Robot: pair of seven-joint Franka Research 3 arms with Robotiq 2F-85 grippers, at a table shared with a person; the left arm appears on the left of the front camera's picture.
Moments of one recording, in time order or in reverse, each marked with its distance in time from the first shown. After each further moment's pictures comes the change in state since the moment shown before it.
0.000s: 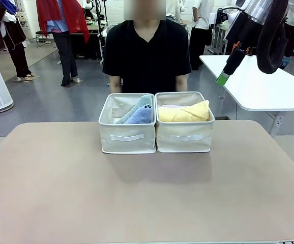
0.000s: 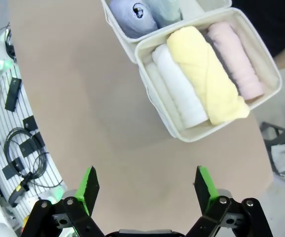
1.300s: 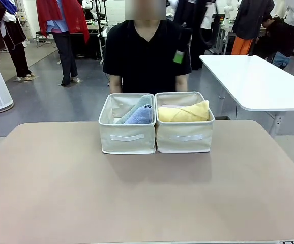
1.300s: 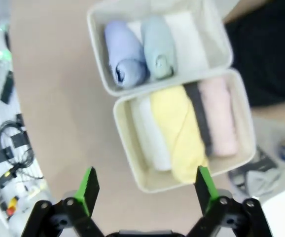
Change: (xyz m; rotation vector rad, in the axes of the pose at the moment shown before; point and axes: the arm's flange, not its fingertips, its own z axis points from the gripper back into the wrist) left arm 0.000 0.000 0.000 0.000 -0.001 0.000; right arm 0.155 -0.050 -0.017 0.038 0.120 0.166
